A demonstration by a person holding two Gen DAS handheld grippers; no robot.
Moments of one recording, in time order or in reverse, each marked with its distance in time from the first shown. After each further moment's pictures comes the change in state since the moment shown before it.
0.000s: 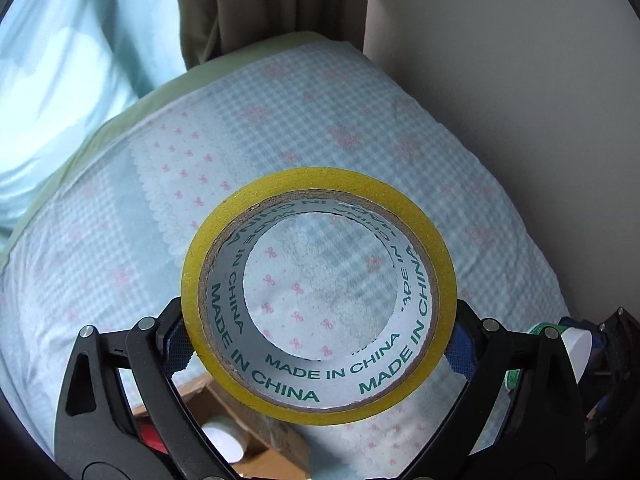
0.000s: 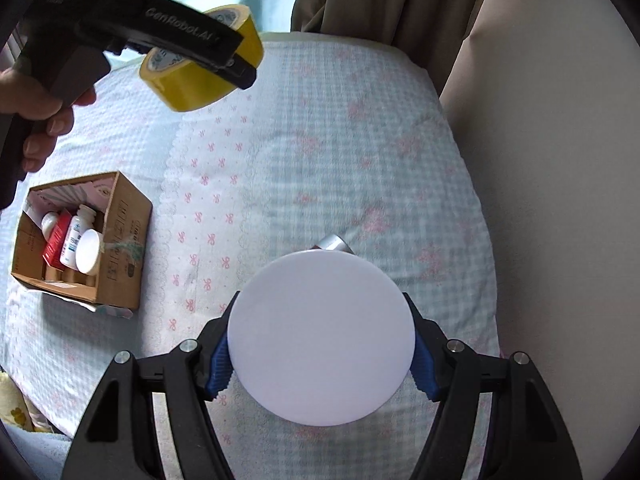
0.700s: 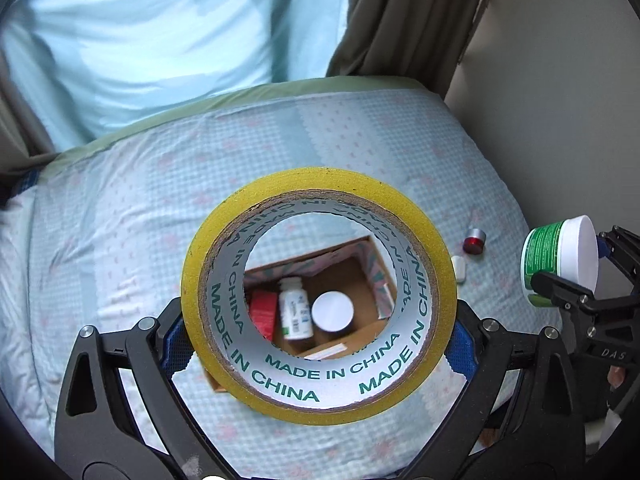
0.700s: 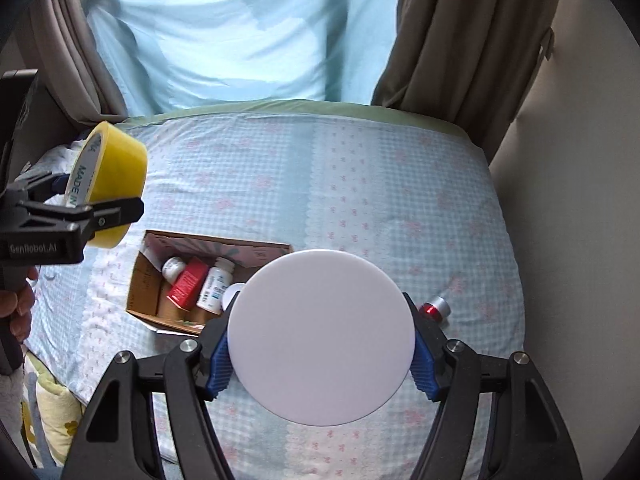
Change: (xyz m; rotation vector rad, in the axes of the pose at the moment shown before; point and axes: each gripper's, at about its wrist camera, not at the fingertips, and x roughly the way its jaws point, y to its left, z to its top) left arm -0.227 0.162 -0.214 -0.280 -0.125 0.106; right arm -0.135 0.176 0.045 -0.071 -0.106 0.148
